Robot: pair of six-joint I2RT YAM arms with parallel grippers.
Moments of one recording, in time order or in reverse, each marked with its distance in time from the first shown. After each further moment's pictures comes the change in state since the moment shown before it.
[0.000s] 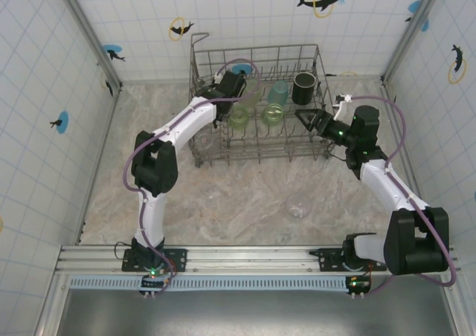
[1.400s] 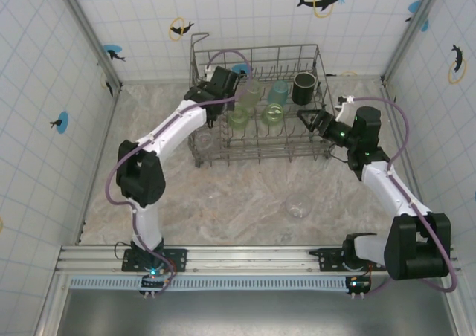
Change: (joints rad) left arm -0.006 -0.192 -0.107 0.140 0.076 -0.100; right arm -0.006 -0.038 0.002 -0.085 0.042 -0.012
